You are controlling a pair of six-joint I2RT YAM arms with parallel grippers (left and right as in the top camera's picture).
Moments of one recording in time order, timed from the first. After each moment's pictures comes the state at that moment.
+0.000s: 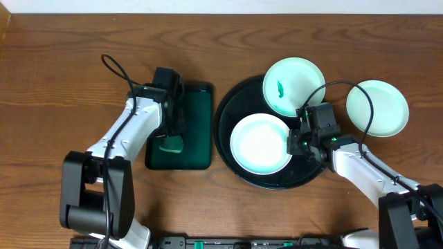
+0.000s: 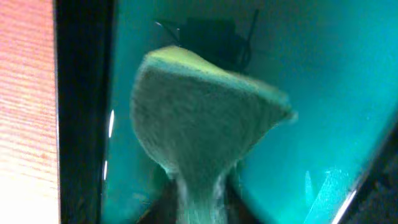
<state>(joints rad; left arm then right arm) -0.19 1.74 1.14 -0.86 -0.03 -0.39 0.26 1.53 0.68 -0.27 -0.16 0.32</state>
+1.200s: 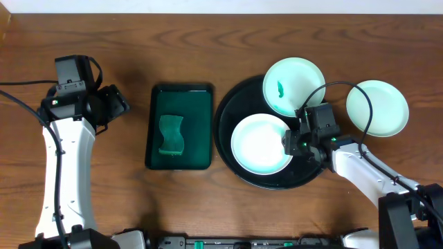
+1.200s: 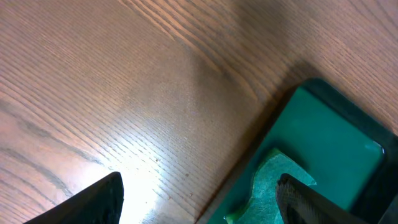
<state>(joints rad) 0.21 1.43 1.26 -0.95 -0.06 -0.38 0.26 1.53 0.68 -0.28 -0.16 0.31</state>
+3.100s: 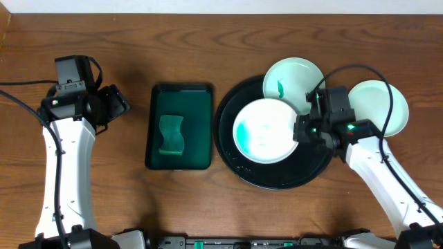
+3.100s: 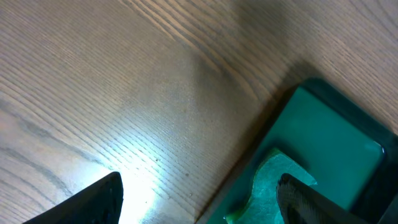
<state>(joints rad) 0.21 1.43 1.26 -0.95 -0.06 -0.38 0.24 1.41 0.91 -0.60 -0.16 0.35</state>
